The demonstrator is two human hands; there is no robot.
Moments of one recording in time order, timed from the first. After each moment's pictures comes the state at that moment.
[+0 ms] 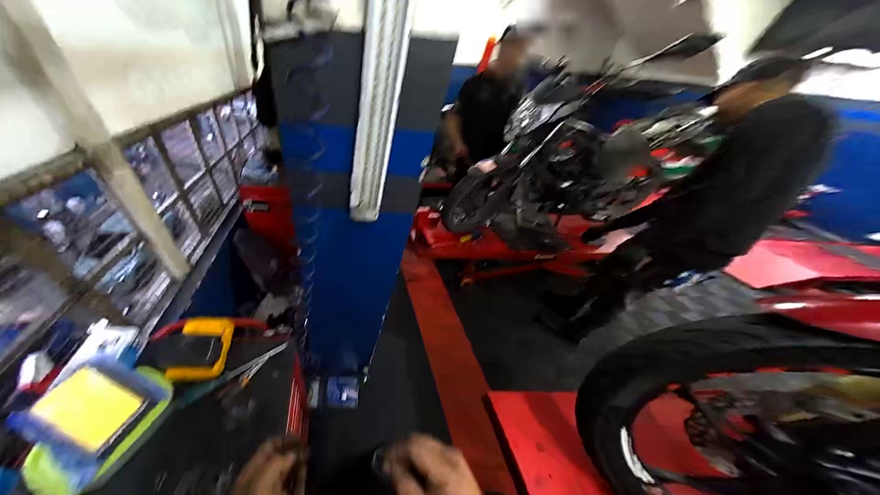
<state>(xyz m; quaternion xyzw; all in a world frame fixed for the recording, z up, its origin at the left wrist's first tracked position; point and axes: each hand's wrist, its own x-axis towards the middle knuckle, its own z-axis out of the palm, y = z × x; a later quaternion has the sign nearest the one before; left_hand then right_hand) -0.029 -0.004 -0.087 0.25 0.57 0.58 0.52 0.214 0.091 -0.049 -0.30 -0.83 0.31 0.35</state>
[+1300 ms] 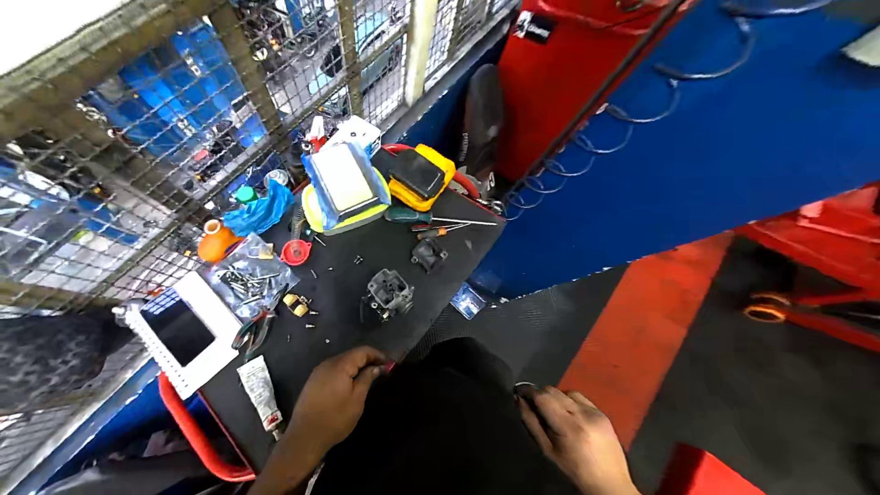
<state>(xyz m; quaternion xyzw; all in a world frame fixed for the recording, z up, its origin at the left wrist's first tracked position) -0.031 -0.166 -0.093 0.25 0.85 0.34 0.32 0.203 0.123 -0.166 -0.10 -0.97 0.12 0.17</state>
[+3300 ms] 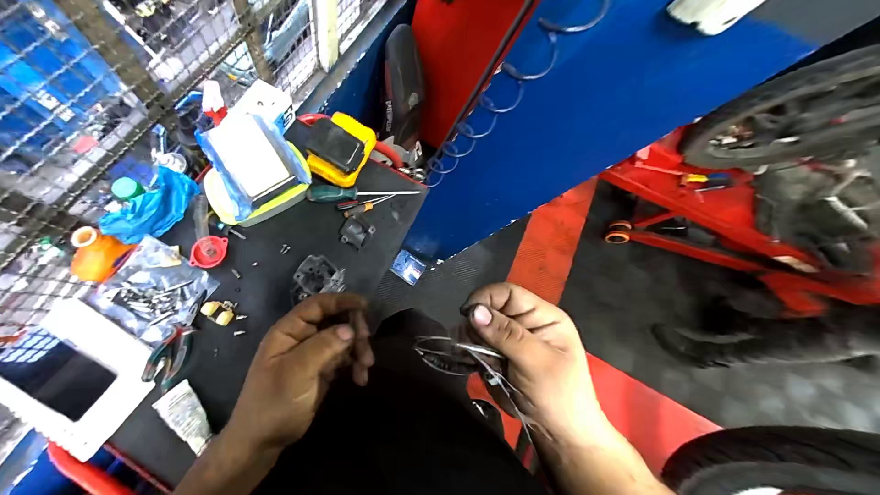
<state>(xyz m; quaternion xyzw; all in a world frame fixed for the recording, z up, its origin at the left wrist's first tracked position) -0.038 -0.097 -0.044 0.20 0.45 0.75 0.45 0.122 0.096 -0.019 -0.19 -0.61 0.74 0.22</state>
